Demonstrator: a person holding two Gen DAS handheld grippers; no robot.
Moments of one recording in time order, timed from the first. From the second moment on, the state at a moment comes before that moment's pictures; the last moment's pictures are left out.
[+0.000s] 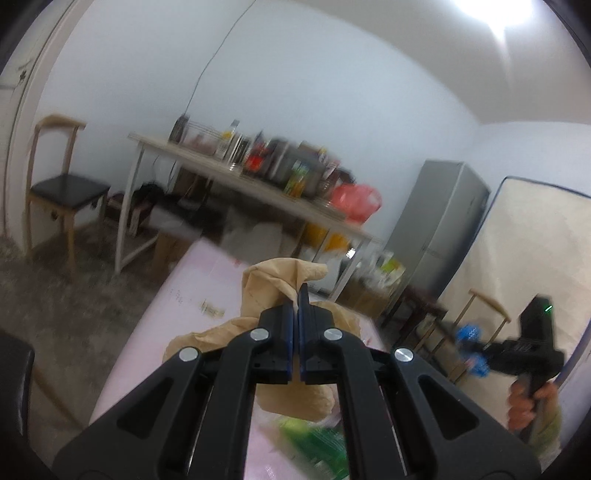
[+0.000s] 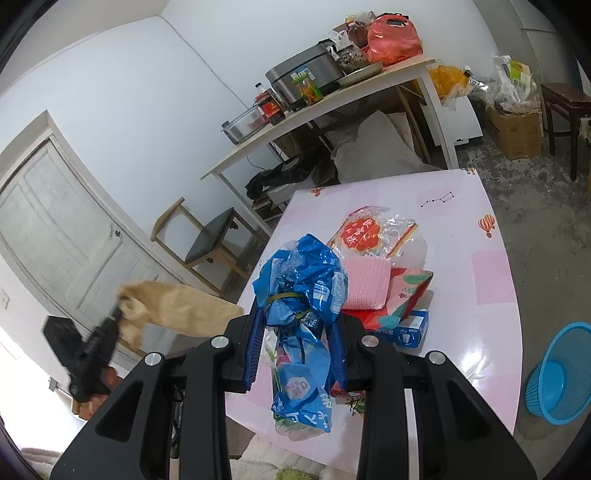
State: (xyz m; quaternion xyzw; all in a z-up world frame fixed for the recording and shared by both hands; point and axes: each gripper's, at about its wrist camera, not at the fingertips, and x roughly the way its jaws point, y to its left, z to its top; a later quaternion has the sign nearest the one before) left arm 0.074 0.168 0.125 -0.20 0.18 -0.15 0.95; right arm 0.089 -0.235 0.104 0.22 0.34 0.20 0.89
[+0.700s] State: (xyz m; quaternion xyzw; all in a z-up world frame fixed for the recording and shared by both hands) left arm 0.116 0.168 -0.004 -0.19 0.33 -0.12 0.92; right arm 0.111 -0.213 0.081 0.22 0.38 0.21 0.88
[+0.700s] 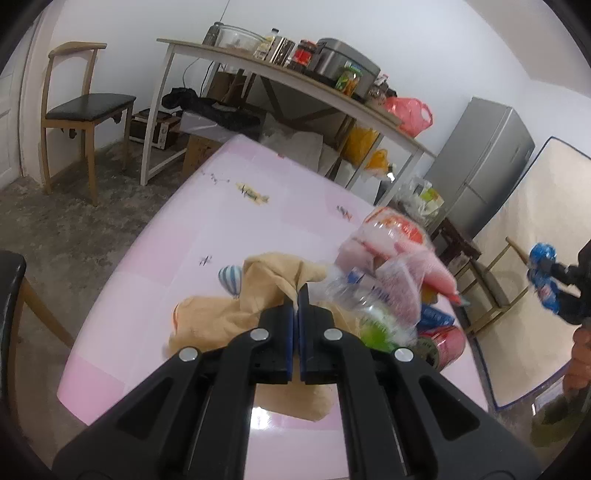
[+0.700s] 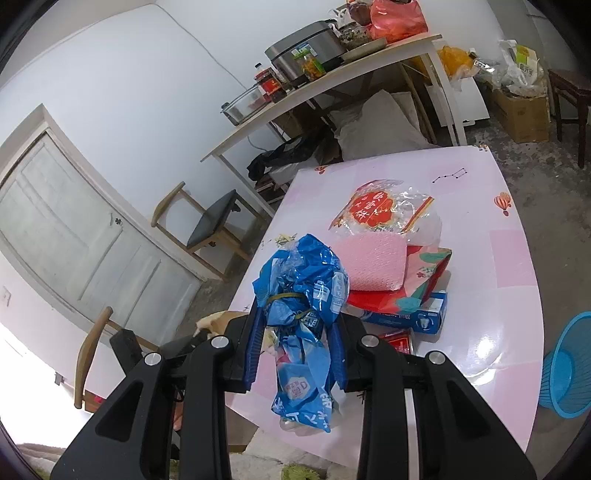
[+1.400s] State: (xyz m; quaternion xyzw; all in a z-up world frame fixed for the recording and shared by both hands) left arm 0.160 0.160 -0.051 -0.16 0.41 -0.11 0.89; right arm 0.117 -0.214 0.058 0.25 0.39 0.20 0.86
